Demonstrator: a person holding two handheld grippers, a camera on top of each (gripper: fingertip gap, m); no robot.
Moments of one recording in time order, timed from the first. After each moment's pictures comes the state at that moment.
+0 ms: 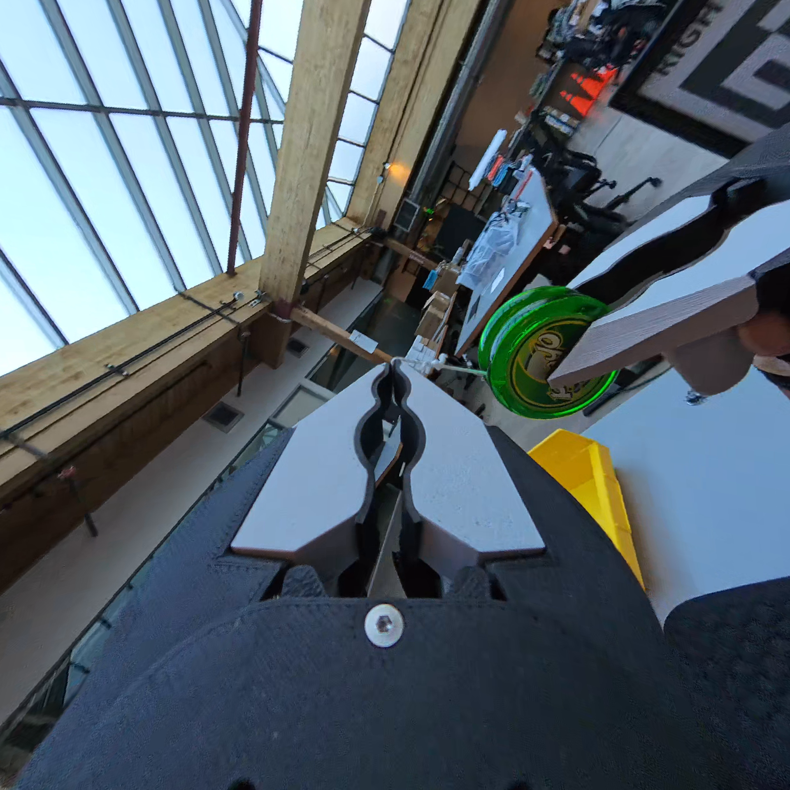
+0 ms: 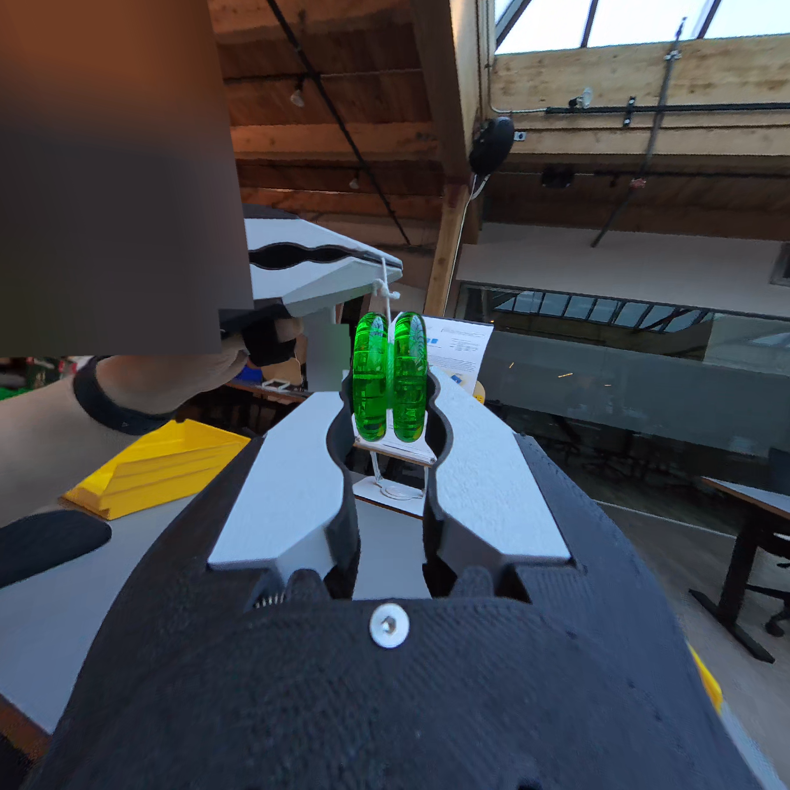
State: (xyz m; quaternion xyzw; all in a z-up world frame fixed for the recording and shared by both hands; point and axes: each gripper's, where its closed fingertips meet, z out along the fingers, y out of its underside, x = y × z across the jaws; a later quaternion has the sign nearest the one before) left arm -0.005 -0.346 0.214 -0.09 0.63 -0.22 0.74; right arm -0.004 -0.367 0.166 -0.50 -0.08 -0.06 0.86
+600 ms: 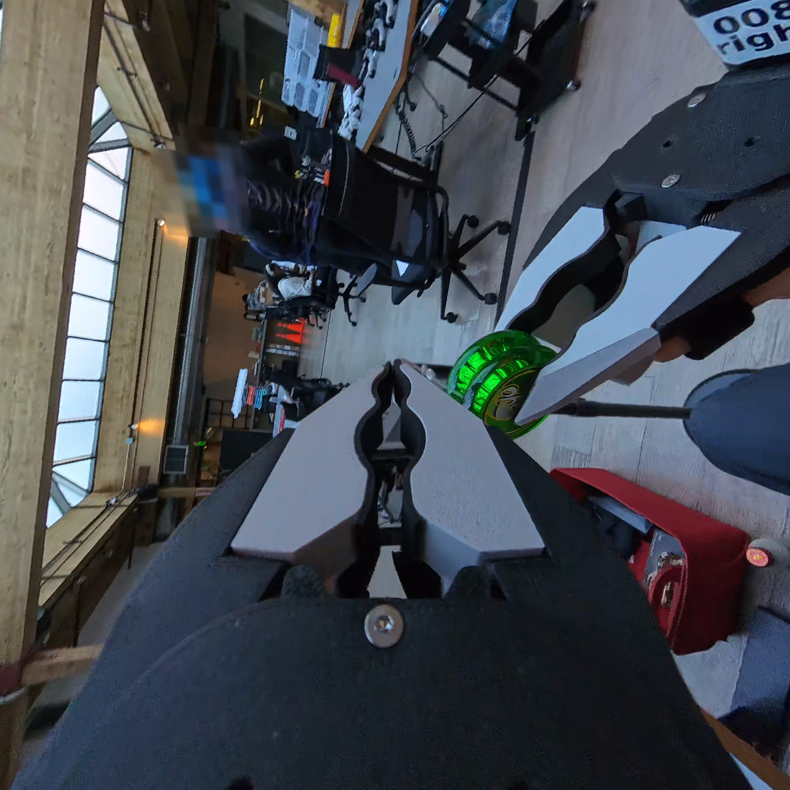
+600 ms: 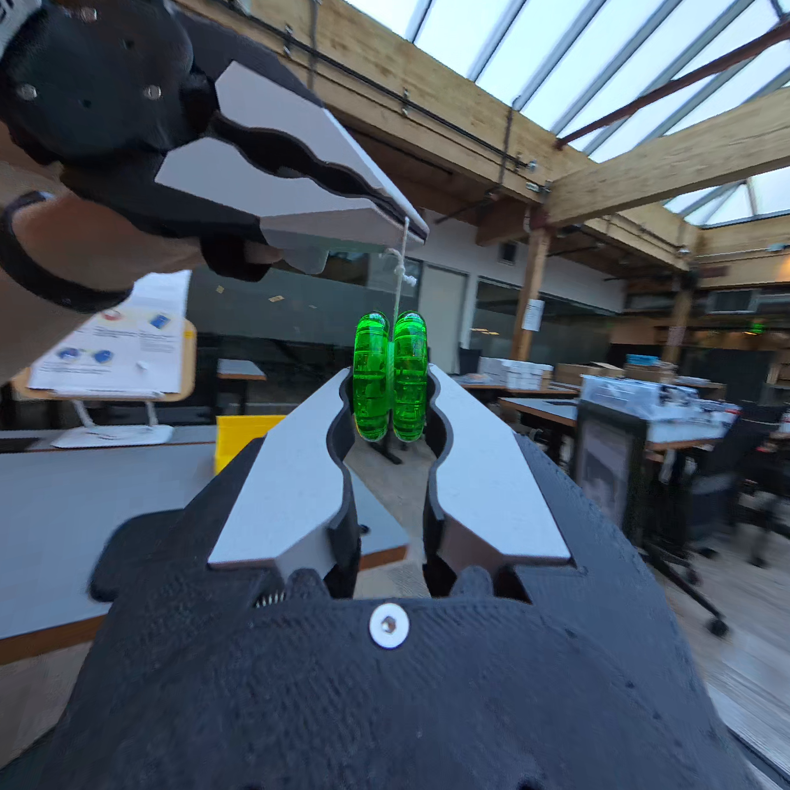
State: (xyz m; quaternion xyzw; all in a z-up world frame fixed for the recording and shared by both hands) left arm 0.027 -0.702 0.219 0.22 0.77 -0.35 0.49; right arm 0.031 -0.683 0.172 -0.51 0.18 -0.37 0.75
